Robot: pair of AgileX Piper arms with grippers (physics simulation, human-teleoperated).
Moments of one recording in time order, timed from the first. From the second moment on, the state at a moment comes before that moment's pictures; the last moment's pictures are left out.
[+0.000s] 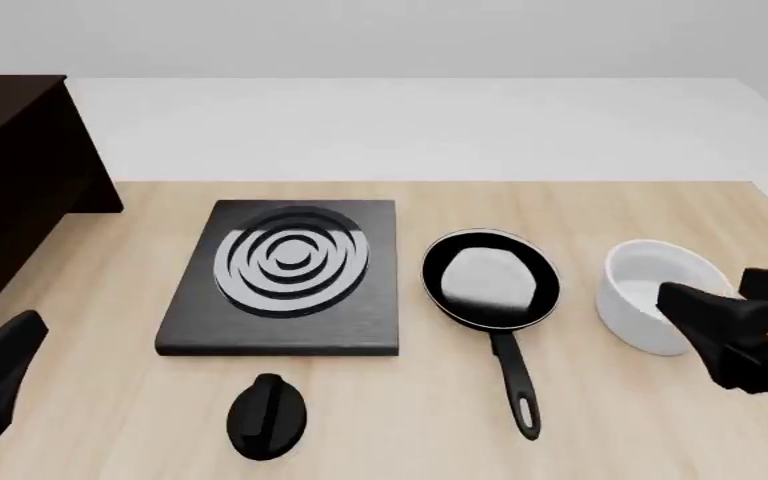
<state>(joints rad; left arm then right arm) -0.12 0.17 -0.40 0.47 -0.07 0.30 0.48 -0.62 0.61 0.08</state>
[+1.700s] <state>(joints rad) -0.16 0.36 -0.44 0.38 -0.05 0.49 1.29 -0.61 0.41 0.12</state>
